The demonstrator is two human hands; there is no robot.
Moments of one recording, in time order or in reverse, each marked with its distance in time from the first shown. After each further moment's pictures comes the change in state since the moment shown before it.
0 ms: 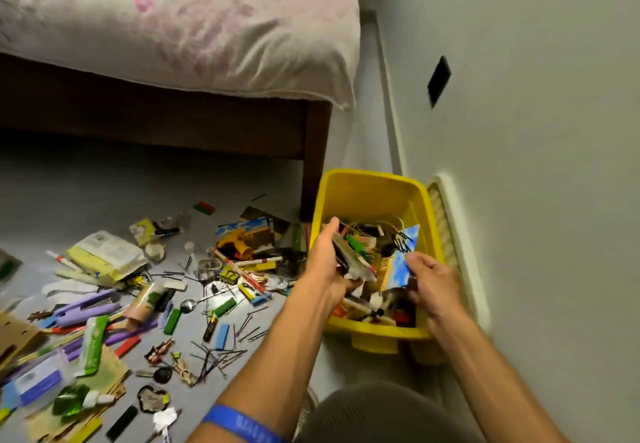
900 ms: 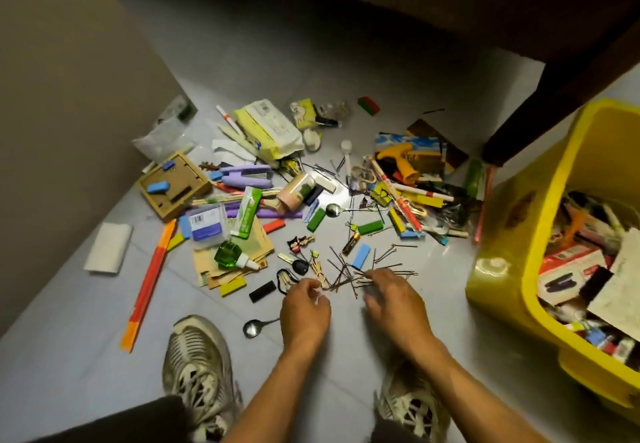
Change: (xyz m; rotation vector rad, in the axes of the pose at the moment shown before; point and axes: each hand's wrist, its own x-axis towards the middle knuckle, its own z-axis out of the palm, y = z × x) left_hand -0.002 -0.077 -0.345 0.789 0.859 0.099; right_hand -0.062 0.221 0.218 -1.239 -0.796 -0.472
